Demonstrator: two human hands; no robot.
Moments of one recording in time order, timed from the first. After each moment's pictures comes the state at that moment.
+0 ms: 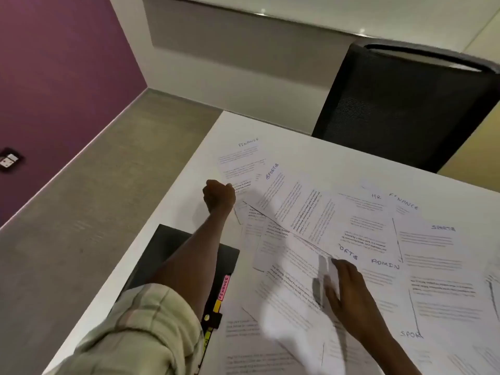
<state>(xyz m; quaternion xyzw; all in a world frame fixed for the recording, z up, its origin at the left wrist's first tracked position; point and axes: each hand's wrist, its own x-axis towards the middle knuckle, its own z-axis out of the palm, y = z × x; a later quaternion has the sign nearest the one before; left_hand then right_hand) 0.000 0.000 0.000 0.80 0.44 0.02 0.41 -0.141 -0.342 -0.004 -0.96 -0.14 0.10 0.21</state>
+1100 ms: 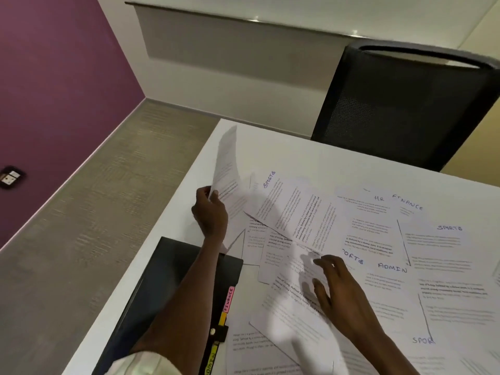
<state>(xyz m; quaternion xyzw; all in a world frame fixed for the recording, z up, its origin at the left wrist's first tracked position) -0.033 0.003 0.005 0.78 0.38 0.24 0.43 -0.128 -0.298 0.018 -0.95 -0.21 0.02 0.22</state>
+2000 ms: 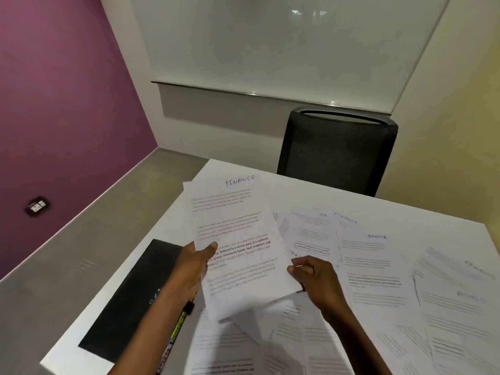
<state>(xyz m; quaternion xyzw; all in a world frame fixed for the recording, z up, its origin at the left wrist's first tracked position) -0.227 -0.123 0.144 0.55 0.30 0.00 0.78 -0.186 -0.390 0.144 -0.78 0.02 0.16 0.61</state>
